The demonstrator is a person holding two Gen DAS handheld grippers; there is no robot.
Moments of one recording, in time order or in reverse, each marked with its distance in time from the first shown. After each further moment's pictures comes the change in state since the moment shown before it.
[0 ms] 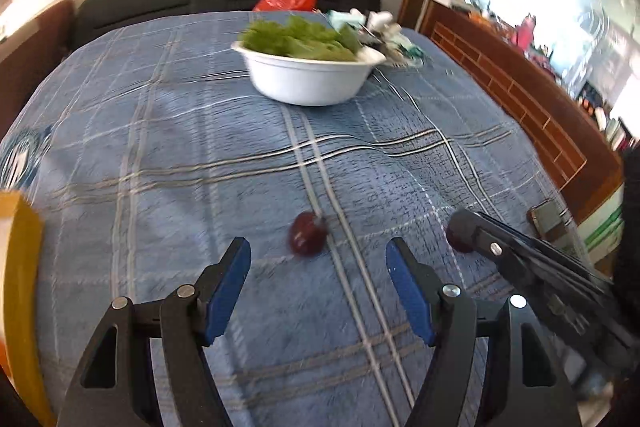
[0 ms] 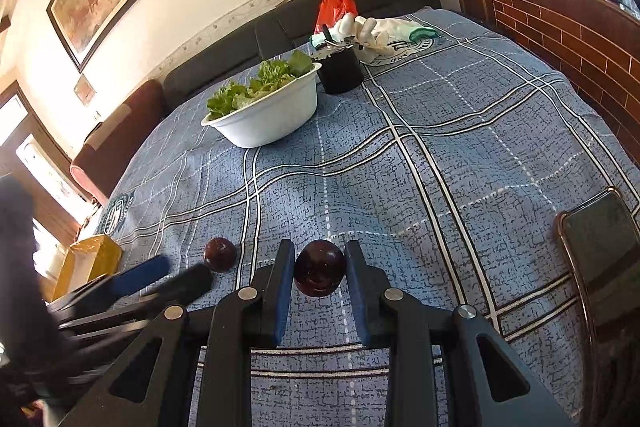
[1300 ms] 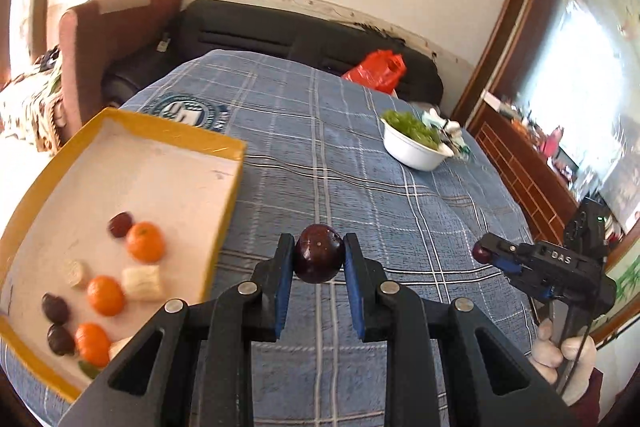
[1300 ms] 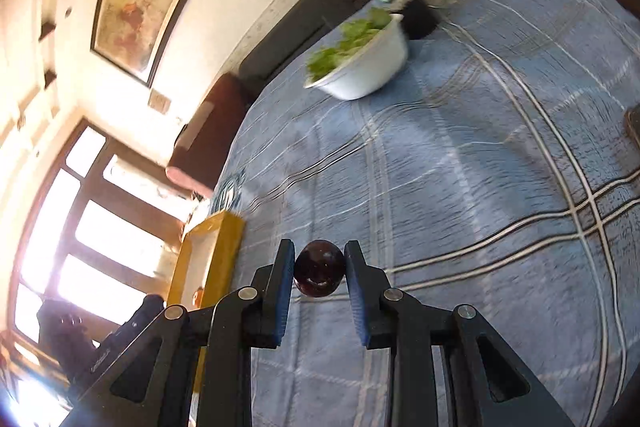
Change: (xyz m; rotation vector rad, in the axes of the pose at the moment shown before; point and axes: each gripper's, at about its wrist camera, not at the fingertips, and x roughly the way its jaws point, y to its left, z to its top) left arm -0.198 0.122 -0.101 -0.332 -0.253 0.086; right arm -0.032 0.029 -0.018 0.139 0.140 0.384
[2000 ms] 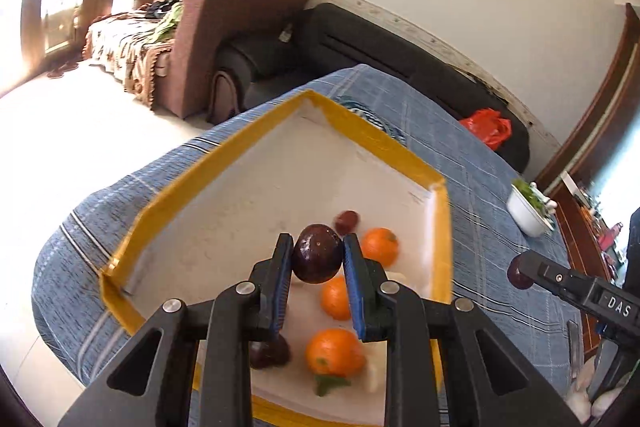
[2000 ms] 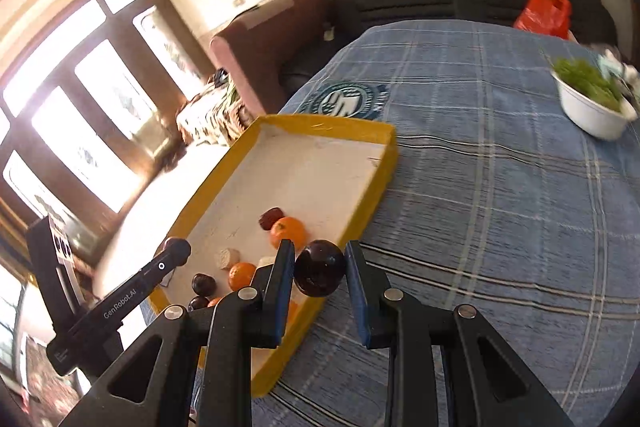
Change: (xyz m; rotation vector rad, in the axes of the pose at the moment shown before) left arm -0.044 0.175 -0.020 -0.302 -0.073 0.244; right arm 0.137 0.229 -0.085 -0.527 0.219 -0.065
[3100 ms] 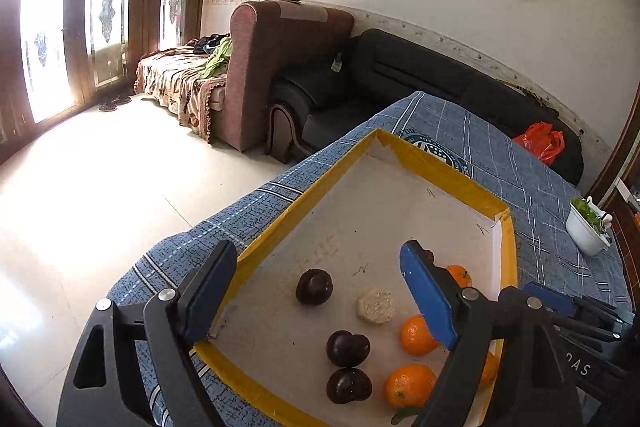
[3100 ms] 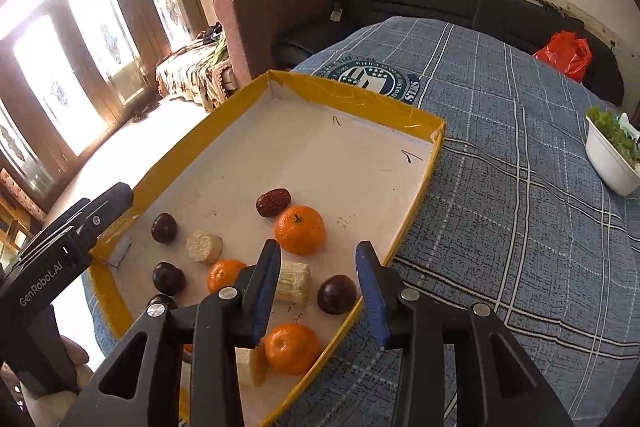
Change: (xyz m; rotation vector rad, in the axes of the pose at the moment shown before) left arm -0.024 0.013 0.011 0.046 -0.119 0.225; right arm 0.068 0.043 -0.004 -0.171 0.057 -0.155
